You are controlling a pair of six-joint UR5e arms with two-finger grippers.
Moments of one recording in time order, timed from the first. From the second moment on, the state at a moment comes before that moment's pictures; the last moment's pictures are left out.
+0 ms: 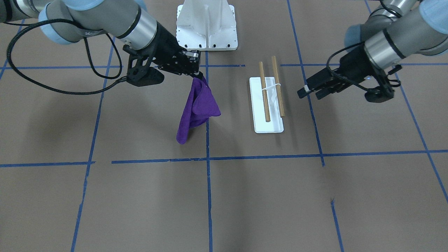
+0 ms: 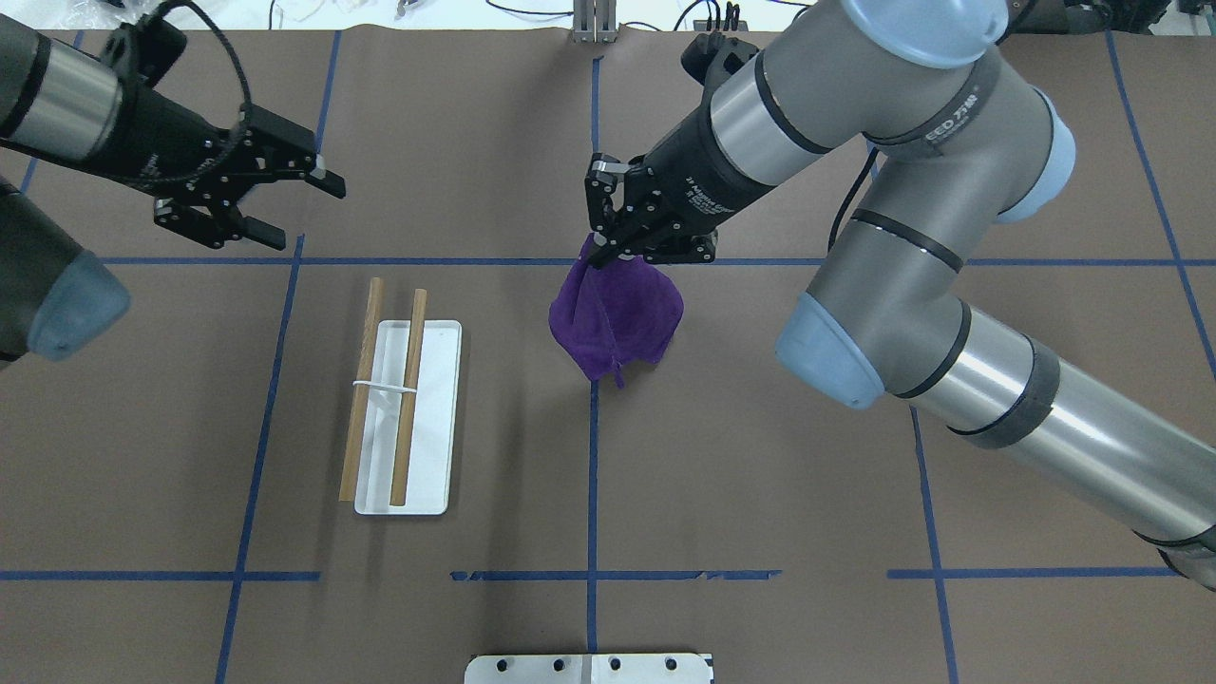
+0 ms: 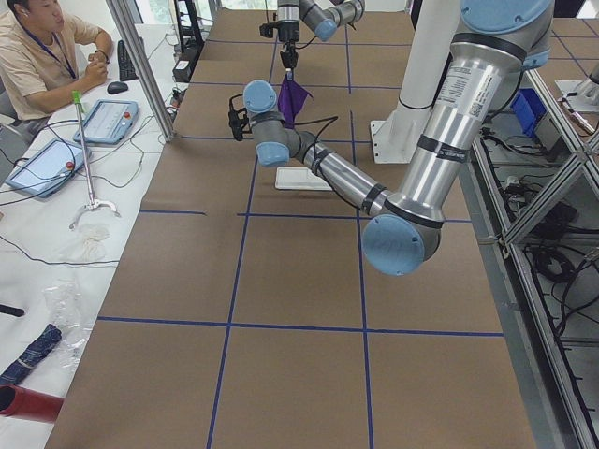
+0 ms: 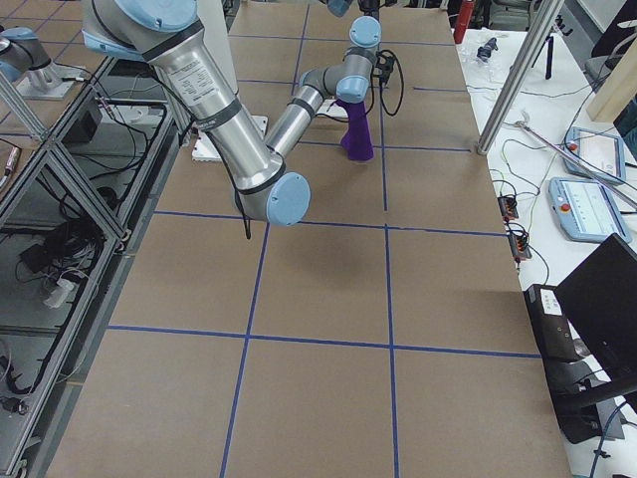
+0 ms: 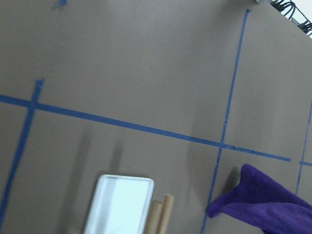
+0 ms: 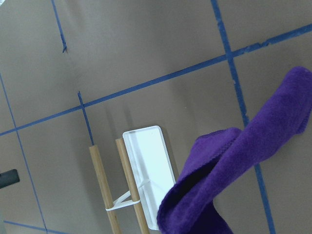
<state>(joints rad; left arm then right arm) -0.98 -1.96 -1.76 -2.27 -2.48 -1.62 0.74 -0.85 1.76 -1.20 2.33 1.62</state>
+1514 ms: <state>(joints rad) -0.79 -2.19 -1.74 -2.09 -2.41 -1.92 0.67 -0.76 1.73 -1.21 2.29 1.46</state>
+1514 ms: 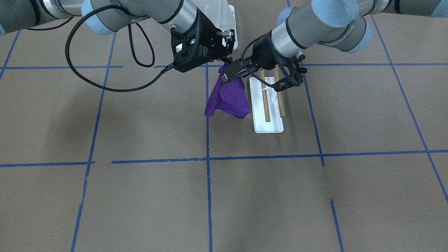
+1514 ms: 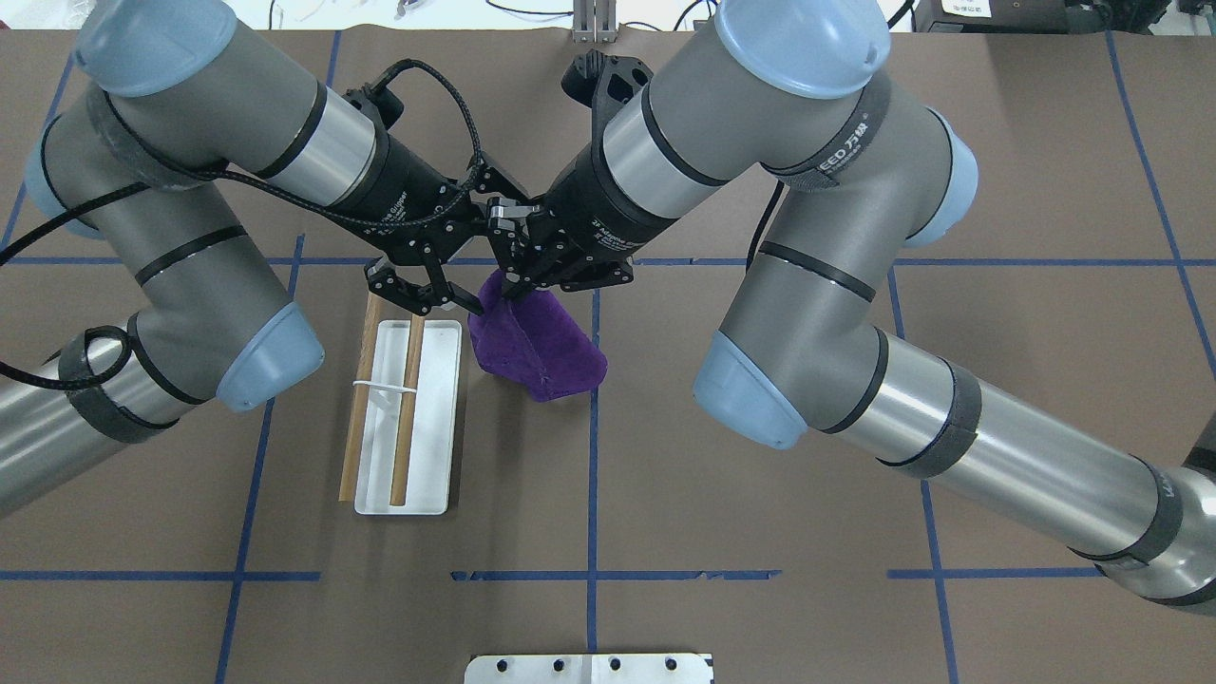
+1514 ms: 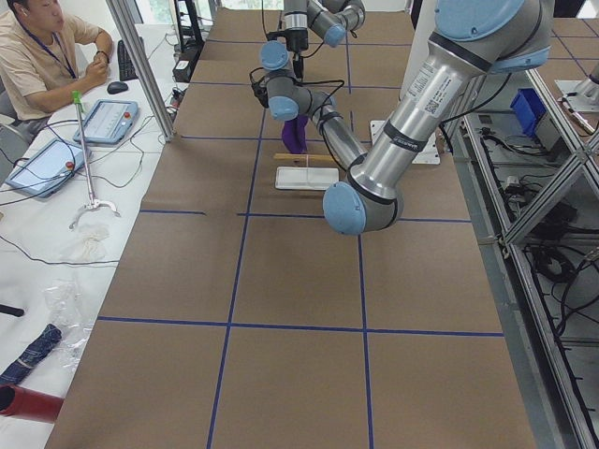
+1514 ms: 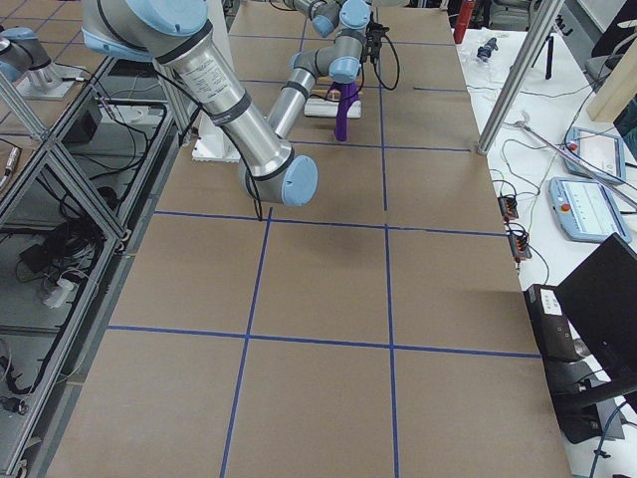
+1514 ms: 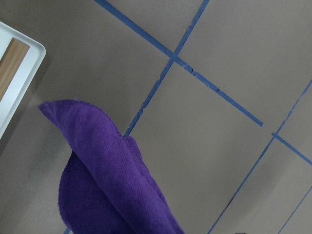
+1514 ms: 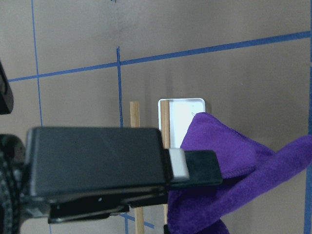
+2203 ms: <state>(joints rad) -0.78 -2.19 -1.75 -2.09 -2.41 -1.95 0.67 -0.77 1.74 -1.21 2.30 1.46</state>
